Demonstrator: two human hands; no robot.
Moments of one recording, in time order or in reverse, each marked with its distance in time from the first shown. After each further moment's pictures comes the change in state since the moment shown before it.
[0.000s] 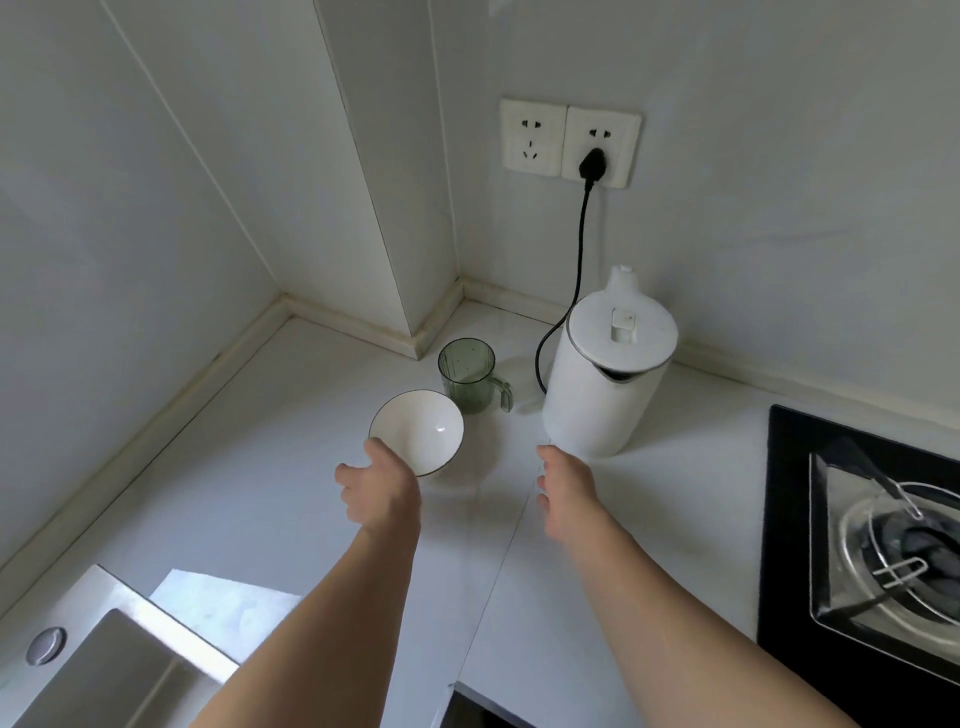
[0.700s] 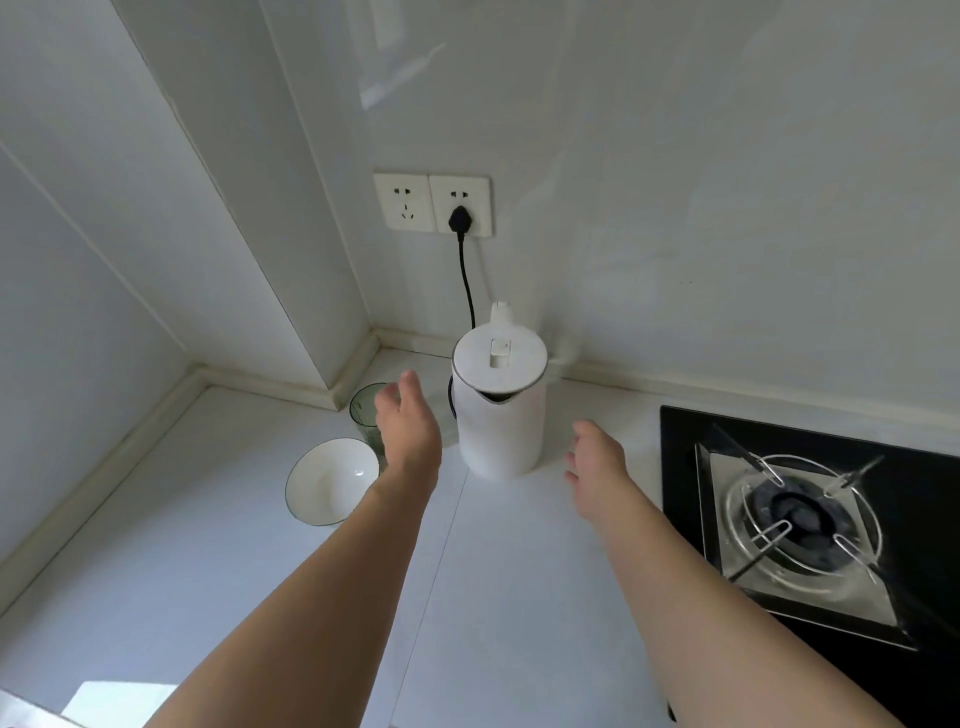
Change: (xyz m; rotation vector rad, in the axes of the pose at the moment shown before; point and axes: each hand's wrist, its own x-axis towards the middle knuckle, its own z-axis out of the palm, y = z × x) left_hand -0.136 0.046 0.079 -0.082 -0.515 0.435; right_hand -0.017 -0.081 -0.129 0.186 0.155 -0.180
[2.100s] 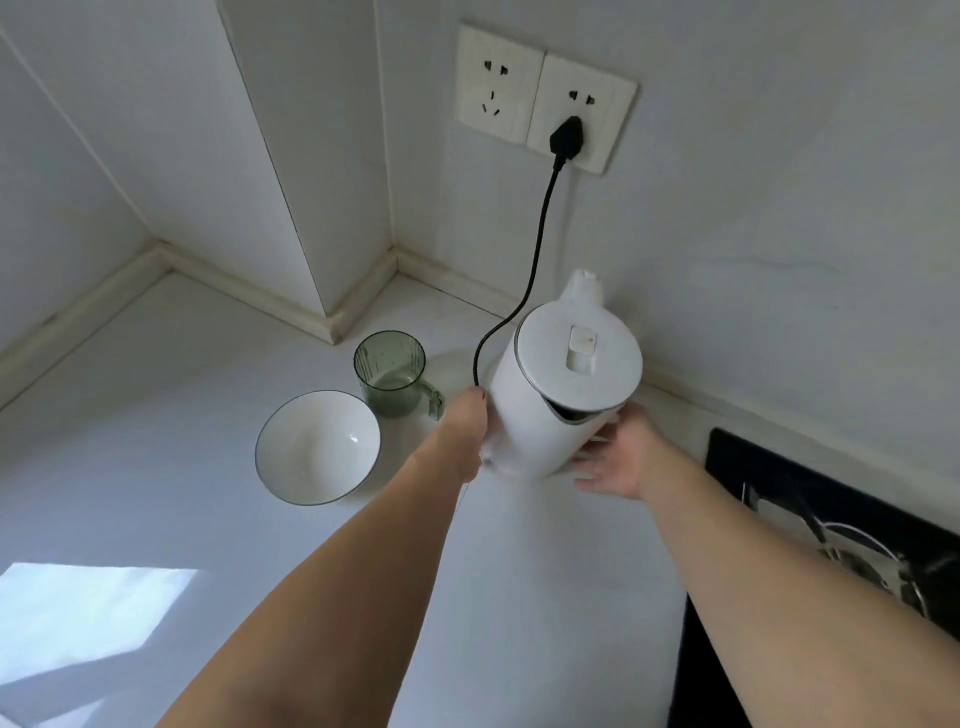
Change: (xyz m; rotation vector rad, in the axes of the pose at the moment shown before) left_hand 0.098 -0.066 0.045 -0.016 -0.315 -0.689; right_hand 0.097 -0.025 0.051 -0.329 -0.271 0.330
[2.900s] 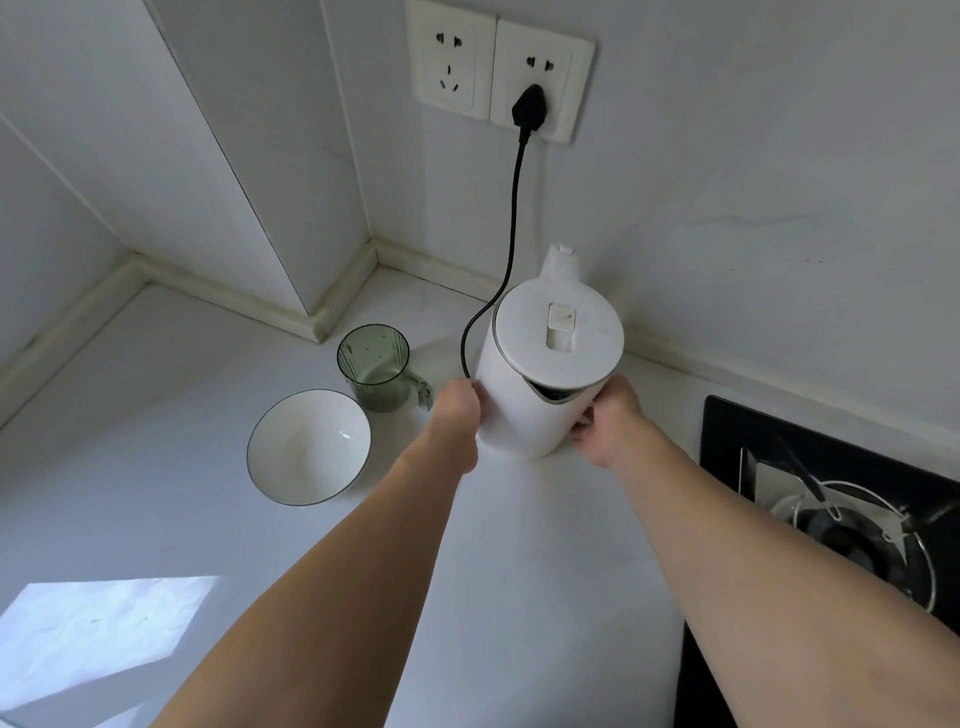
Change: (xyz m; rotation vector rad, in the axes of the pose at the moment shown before) left_hand 0.006 -0.009 0.007 0.028 0.090 0.104; right_hand 0.006 0.008 0.019 0.212 0.220 -0.152
